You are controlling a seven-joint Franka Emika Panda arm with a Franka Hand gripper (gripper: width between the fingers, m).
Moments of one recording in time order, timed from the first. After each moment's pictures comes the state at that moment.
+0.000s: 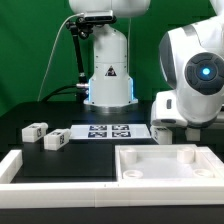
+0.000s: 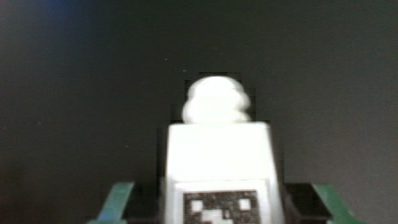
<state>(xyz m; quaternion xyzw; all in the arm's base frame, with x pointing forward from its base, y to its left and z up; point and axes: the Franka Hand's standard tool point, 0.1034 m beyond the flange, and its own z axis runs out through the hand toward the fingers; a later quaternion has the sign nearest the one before) 0.344 0.185 0.009 -0.88 0.10 0.45 0.06</state>
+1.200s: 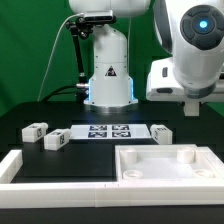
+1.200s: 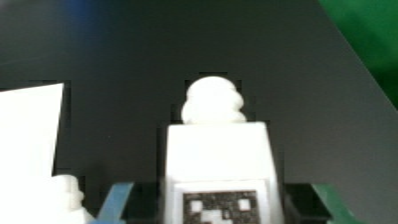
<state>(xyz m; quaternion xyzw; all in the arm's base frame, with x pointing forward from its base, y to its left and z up) 0.377 0.172 0.073 -0.90 0.10 0.42 0.06</state>
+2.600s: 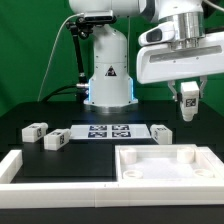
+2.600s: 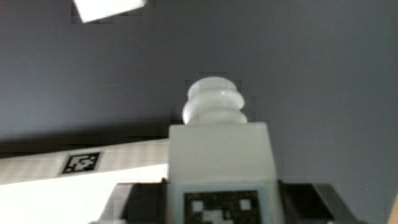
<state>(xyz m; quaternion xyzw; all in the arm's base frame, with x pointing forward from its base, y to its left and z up) 0.451 0.132 0.098 -1.00 -0.03 -0.07 0.06</state>
